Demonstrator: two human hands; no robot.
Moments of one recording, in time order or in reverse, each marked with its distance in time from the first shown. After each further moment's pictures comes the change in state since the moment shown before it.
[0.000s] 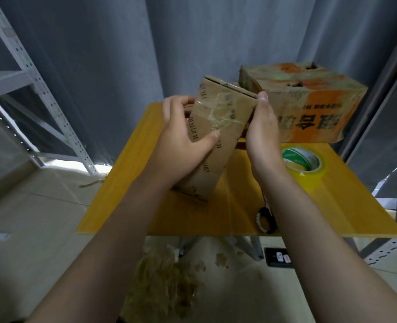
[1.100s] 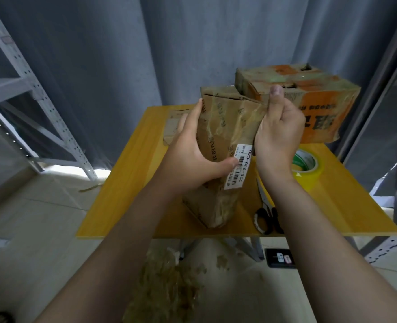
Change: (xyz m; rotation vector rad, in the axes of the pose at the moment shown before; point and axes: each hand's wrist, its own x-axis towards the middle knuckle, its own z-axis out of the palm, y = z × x) left_hand -0.014 0.013 0.009 -0.085 -0.196 -0.070; right_hand -0.004 -0.008 -0.016 -0.024 0.321 -0.378
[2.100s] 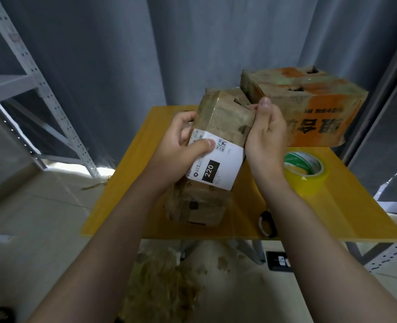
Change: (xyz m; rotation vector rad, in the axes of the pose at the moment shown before) left_hand 0.003 -0.014 -0.022 -0.397 0.003 -0.157; right_hand -0.011 0.014 0.013 -0.041 -0.175 0.046
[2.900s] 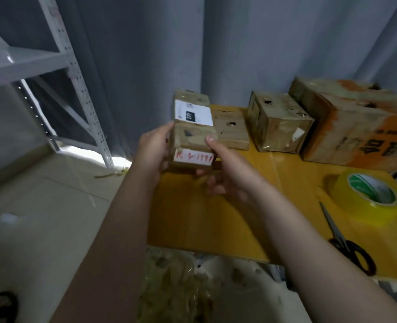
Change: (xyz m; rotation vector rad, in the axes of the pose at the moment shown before) left_hand 0.030 -0.059 -0.133 -0.325 0.477 -0.364; right_hand -0.056 0.008 0.129 0.116 -0.844 0.672
